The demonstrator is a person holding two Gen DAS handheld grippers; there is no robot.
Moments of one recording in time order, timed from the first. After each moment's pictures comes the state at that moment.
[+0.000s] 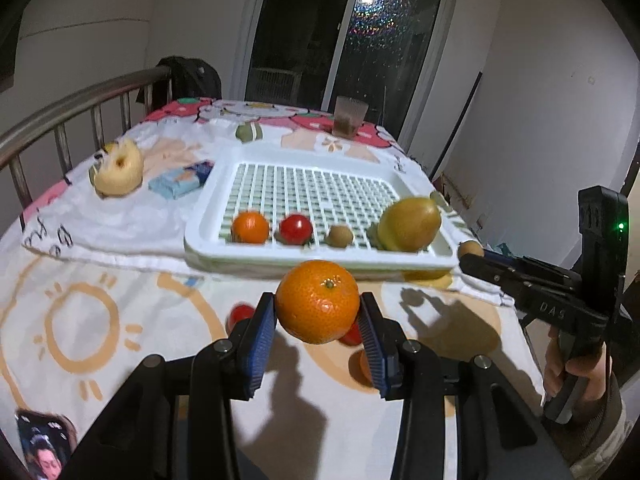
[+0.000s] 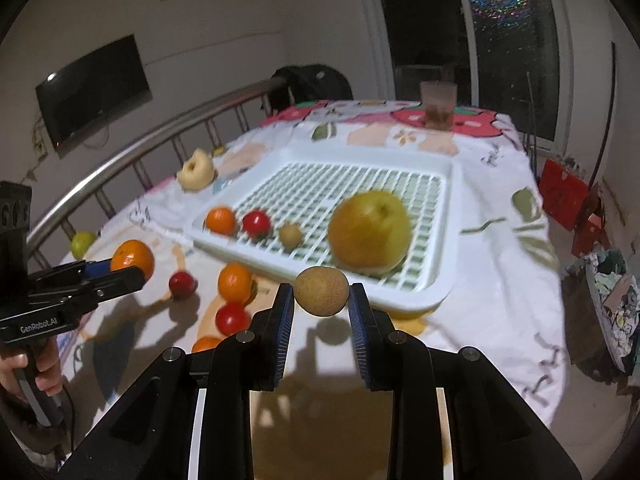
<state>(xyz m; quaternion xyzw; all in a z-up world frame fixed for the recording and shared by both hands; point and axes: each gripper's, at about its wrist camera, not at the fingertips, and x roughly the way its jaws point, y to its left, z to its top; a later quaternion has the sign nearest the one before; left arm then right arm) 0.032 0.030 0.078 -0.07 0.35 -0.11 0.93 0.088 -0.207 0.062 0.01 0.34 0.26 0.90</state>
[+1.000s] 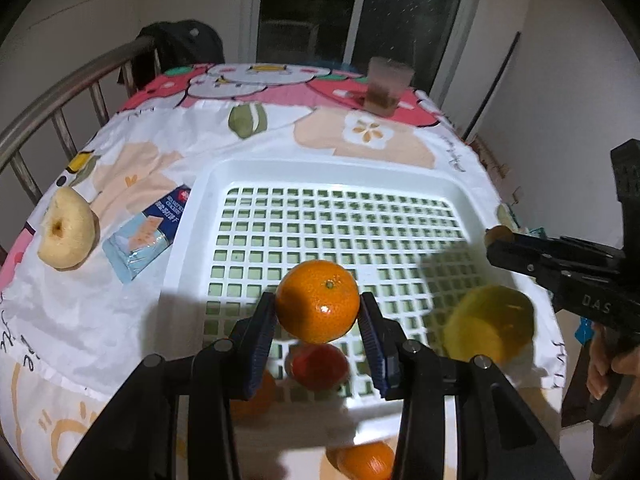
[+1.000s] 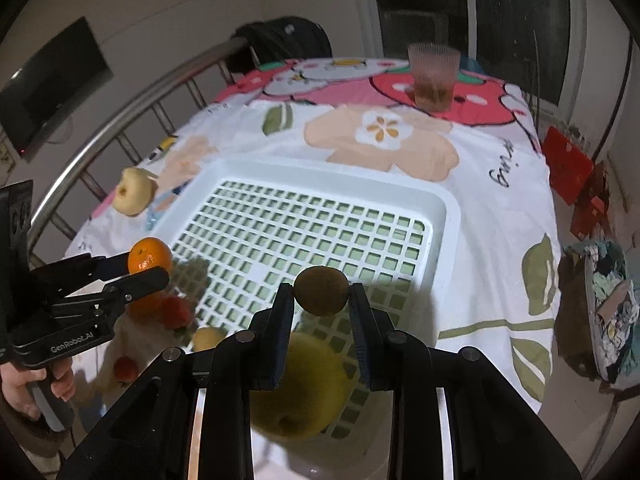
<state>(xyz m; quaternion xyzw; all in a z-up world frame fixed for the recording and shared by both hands) 0.214 0.011 0.061 -0.04 0.45 -0.07 0.89 0.257 -0.193 0.066 -0.01 0.46 0.23 0.86</state>
